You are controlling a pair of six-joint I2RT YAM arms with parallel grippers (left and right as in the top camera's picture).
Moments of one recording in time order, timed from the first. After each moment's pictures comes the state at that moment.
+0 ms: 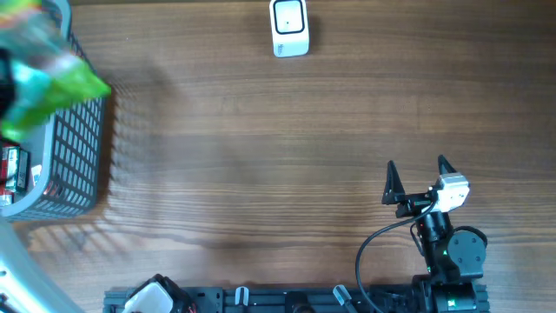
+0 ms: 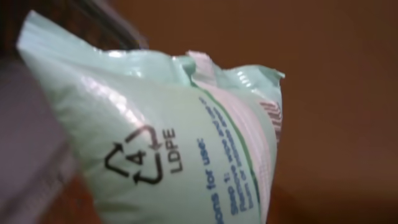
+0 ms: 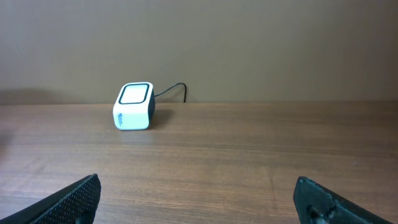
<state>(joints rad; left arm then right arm) 0.62 1.27 1.82 -1.10 0.58 -0.44 0.05 0.03 0.01 0.00 -0.08 0.06</state>
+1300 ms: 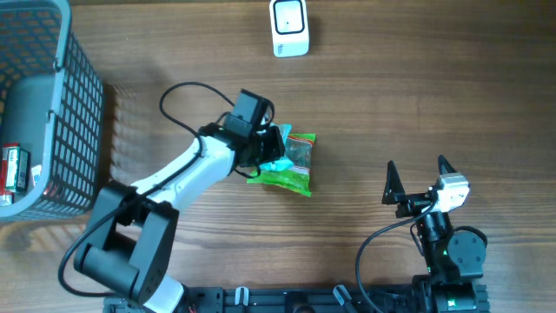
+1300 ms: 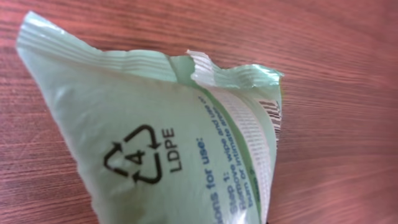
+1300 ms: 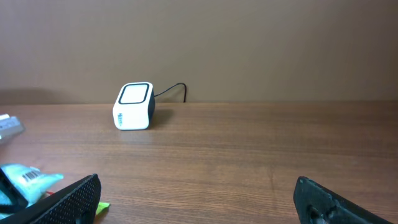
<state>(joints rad) -0.49 1.74 1.01 -0.38 0.25 -0.69 0.05 0.03 0.01 0.00 -0.08 0.06</state>
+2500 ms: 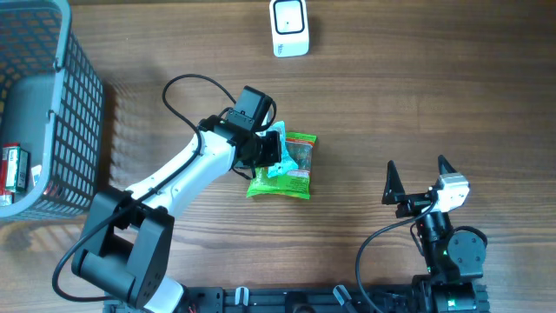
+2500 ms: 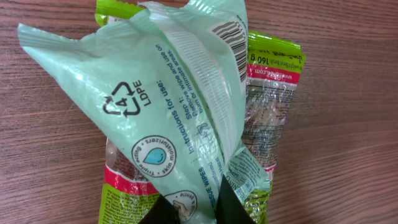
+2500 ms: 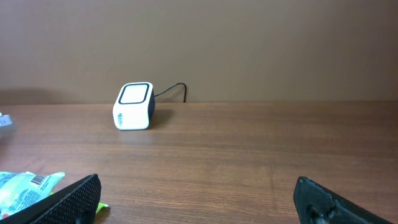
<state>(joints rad) -0.49 1.72 1.08 -0.60 0.23 -0.55 0.05 0.03 0.01 0.00 -0.08 0.06</state>
